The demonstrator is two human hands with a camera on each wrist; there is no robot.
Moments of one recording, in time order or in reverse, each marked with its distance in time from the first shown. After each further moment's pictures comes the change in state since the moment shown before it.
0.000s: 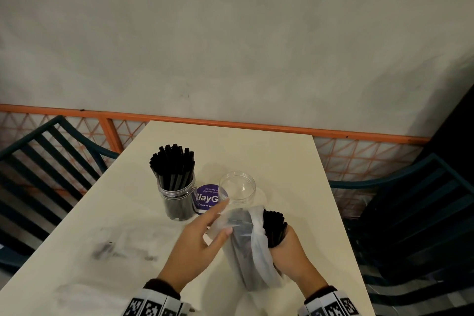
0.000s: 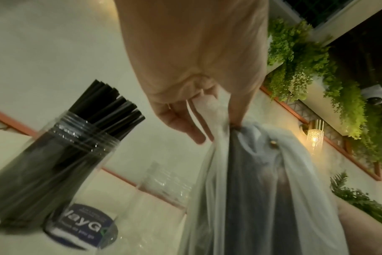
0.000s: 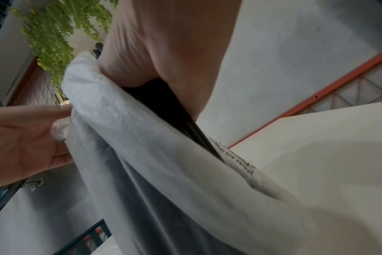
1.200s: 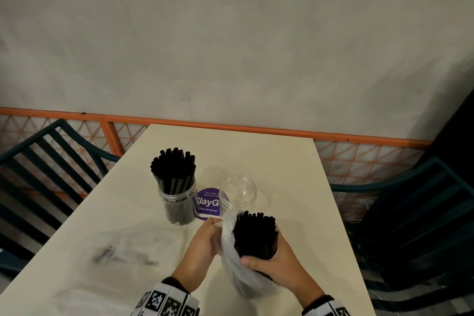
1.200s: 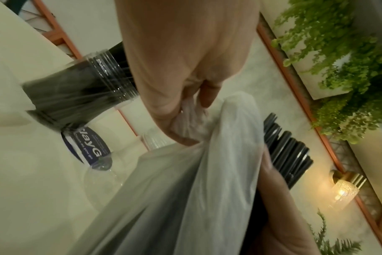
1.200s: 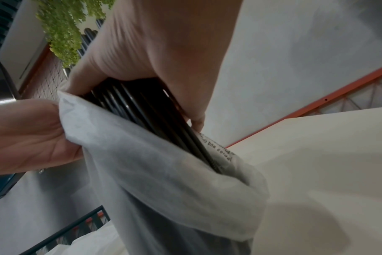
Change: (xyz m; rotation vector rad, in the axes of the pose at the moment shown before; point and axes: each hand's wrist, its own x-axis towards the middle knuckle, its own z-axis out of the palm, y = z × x) left_hand 0.012 -0.002 0.017 -0.629 0.031 -0.515; right_hand -0.010 -0.003 0.008 -0.030 -0.100 -0.114
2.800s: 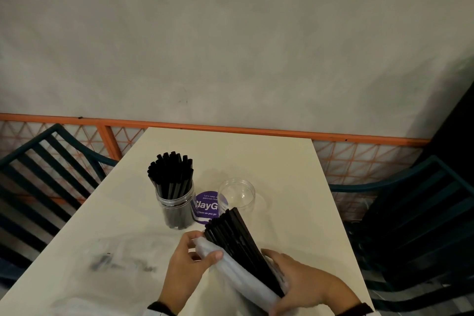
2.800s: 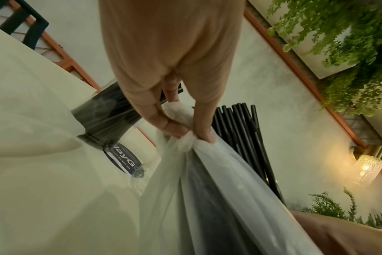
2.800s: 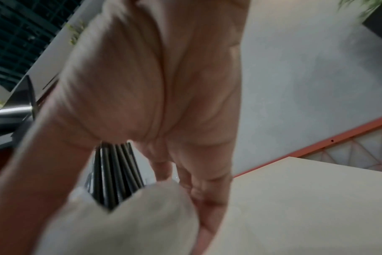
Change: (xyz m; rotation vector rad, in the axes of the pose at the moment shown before) left_hand 0.000 -0.035 -0.032 0.398 0.279 0.053; right_hand -0.010 -0.010 -0.043 -0.692 -0.529 0.344
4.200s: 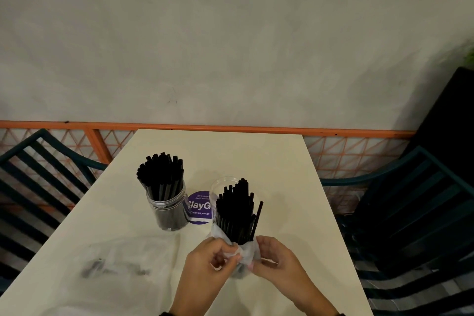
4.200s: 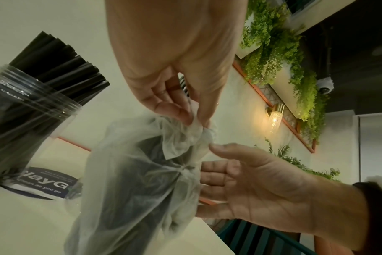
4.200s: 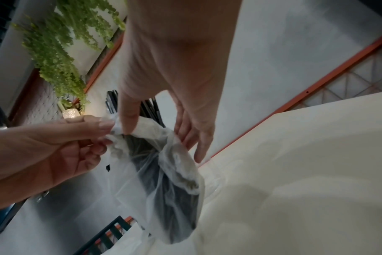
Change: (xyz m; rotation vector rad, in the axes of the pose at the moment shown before) left_hand -0.029 0.026 0.025 0.209 -0.151 0.526; right_hand 0.018 0.003 0.042 0.811 0.525 -0.175
